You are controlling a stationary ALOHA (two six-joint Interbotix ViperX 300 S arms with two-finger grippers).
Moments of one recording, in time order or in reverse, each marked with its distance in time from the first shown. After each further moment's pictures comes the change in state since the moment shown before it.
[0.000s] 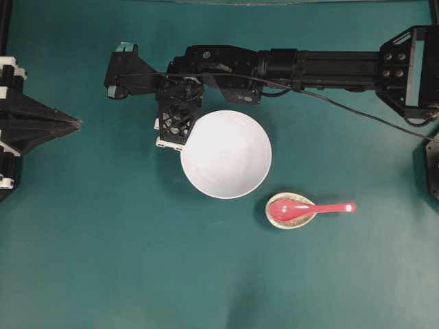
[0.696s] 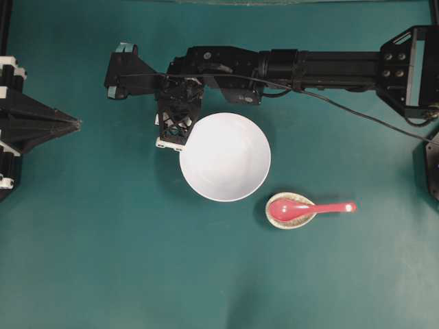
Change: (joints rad) left arm 0.000 0.000 0.000 0.000 0.000 0.000; right arm 0.000 0.000 0.011 0.000 -0.034 -0.002
